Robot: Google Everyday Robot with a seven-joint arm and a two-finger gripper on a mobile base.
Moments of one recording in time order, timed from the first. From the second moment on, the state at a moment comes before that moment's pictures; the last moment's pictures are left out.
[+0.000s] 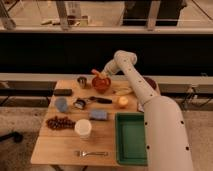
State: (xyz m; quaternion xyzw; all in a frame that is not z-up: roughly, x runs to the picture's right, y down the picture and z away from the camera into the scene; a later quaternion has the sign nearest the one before) arm -0.011 -0.110 0.965 -0.20 -0.21 0.33 0.90
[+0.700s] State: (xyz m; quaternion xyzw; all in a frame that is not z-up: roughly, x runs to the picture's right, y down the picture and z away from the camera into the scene) arm -0.006 -0.103 0.963 -0.19 -0.19 0.33 0.90
